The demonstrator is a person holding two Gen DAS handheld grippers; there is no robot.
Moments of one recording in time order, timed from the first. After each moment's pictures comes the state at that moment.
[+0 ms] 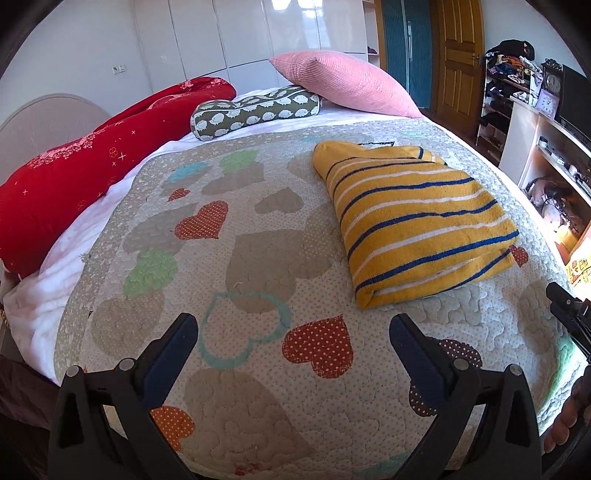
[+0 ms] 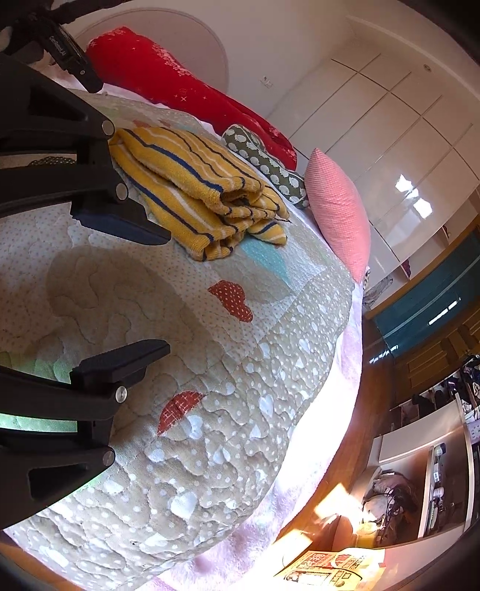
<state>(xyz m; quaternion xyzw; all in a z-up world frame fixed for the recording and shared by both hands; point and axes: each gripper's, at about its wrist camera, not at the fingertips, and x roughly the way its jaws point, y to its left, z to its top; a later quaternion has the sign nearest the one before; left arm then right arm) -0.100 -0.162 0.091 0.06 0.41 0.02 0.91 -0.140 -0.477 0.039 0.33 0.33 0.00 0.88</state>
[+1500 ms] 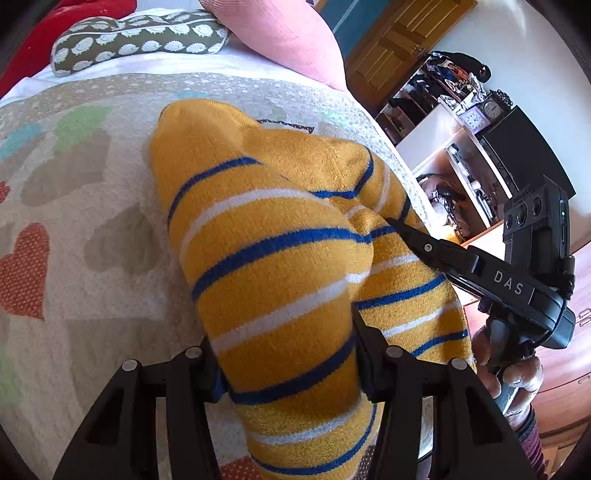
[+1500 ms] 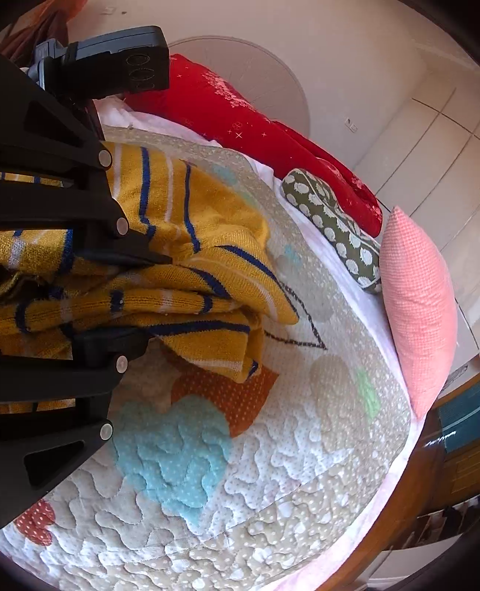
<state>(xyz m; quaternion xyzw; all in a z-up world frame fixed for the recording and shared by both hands) 0.082 -0.162 0.073 -0.11 0.53 -0.24 0.81 0.107 -0.387 0.078 0.26 0.44 0.18 0.84</state>
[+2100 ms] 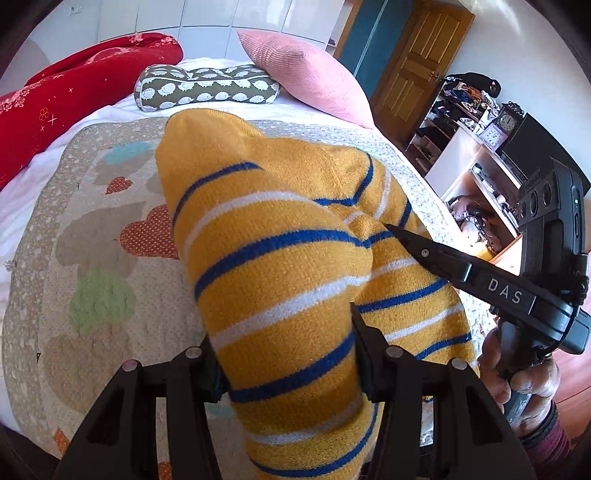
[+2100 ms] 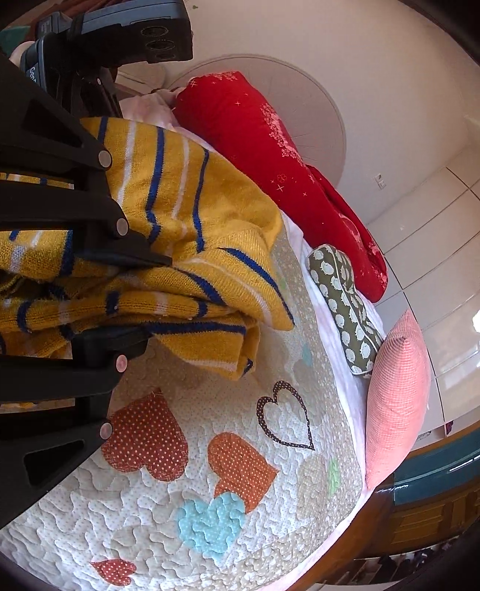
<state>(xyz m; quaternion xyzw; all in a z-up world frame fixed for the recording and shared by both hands) -0.018 -0.078 0.121 -0.07 0.47 -0.16 0.87 0.017 -0.280 0.125 0.18 0.40 0.23 0.87</state>
